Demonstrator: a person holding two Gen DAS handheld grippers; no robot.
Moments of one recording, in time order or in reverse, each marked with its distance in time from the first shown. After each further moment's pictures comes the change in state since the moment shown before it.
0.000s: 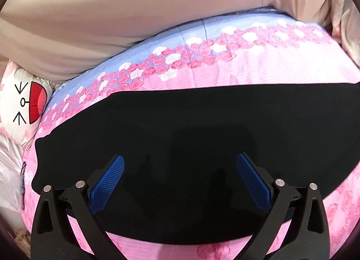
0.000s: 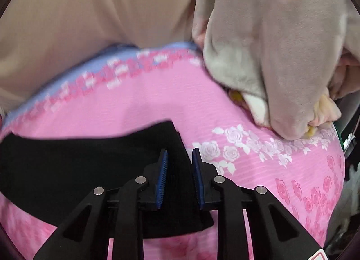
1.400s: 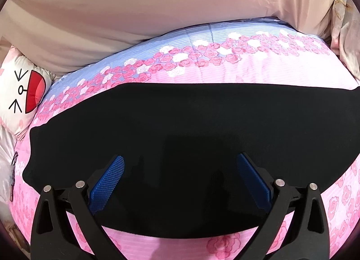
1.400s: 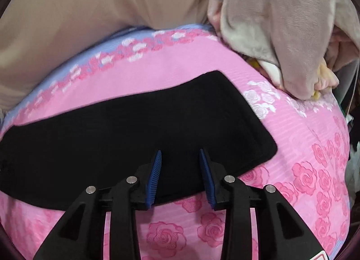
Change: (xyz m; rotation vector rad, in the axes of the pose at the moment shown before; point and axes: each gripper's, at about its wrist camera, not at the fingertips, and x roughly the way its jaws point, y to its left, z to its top) left arm -0.007 0.025 -0.020 -0.055 -0.050 -0.053; right arm 0.008 0.055 -0.059 0.097 0.103 -0.104
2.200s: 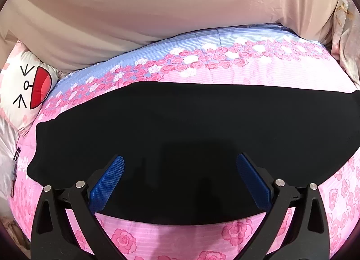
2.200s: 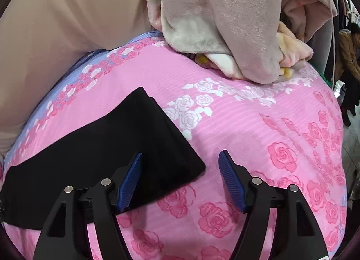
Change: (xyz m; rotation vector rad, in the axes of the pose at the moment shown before) left arm -0.014 0.021 -0.008 -0.027 -0.015 0.002; right arm 0.024 -0.083 0.007 0.163 -0.004 0.006
